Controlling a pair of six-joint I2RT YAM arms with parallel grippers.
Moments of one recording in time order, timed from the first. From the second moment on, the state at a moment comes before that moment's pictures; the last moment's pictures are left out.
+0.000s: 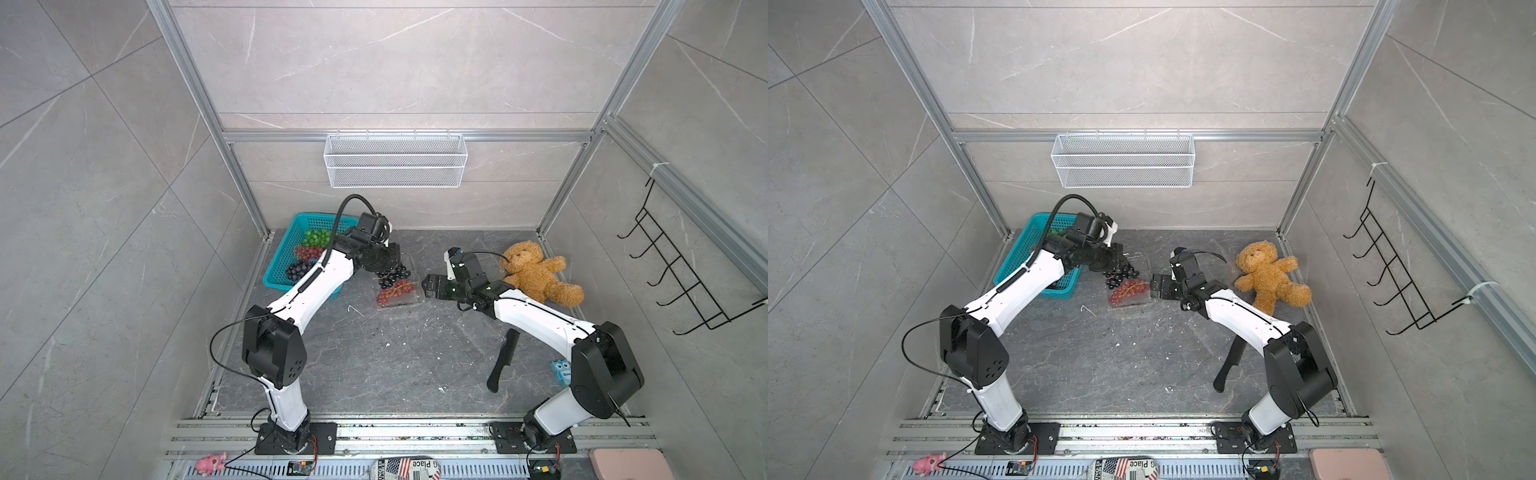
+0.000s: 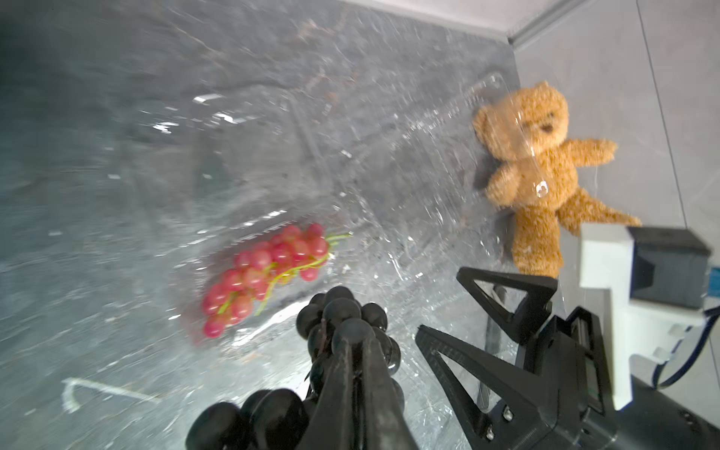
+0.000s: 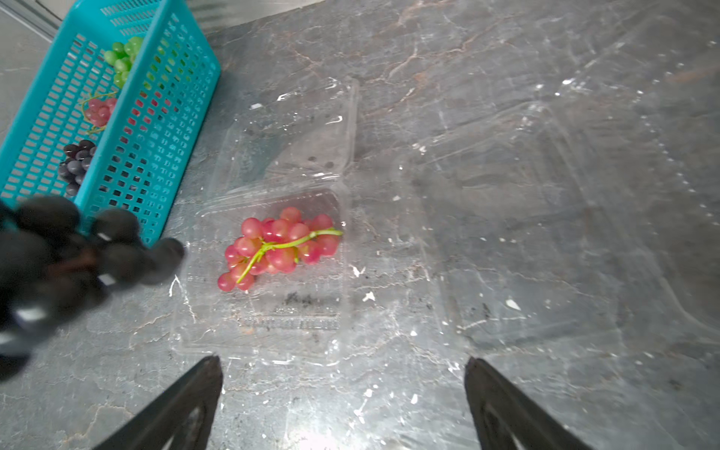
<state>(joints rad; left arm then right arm) -0.55 1.82 1.70 -0.72 0.27 -0.46 0.51 1.58 1.09 -0.27 -0.01 0.48</state>
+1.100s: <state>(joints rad) -0.58 2.03 1.60 -0.56 0.35 -0.28 0.49 1.57 1.04 -0.19 -0.09 0.51</state>
